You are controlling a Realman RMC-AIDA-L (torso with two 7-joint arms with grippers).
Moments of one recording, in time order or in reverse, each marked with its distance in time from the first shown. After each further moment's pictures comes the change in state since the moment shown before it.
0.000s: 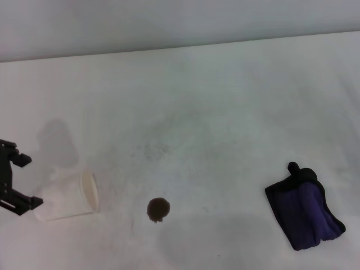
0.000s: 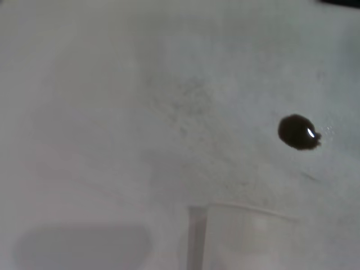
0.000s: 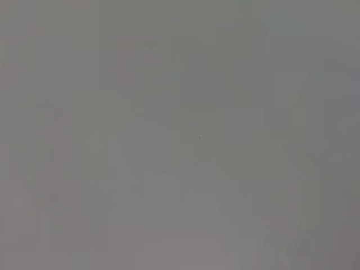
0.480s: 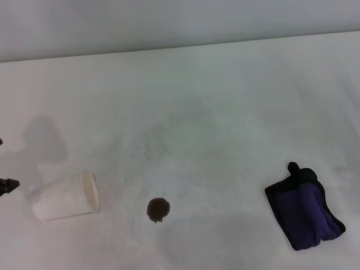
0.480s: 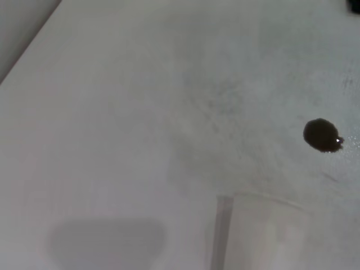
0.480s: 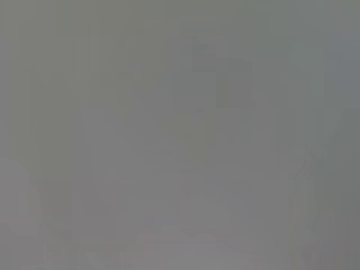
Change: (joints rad) left arm 0.005 0.023 -0.082 0.183 -0.010 -0.119 -0.100; right arm -0.002 -0.001 -0.021 -0.020 0.001 0.002 0.000
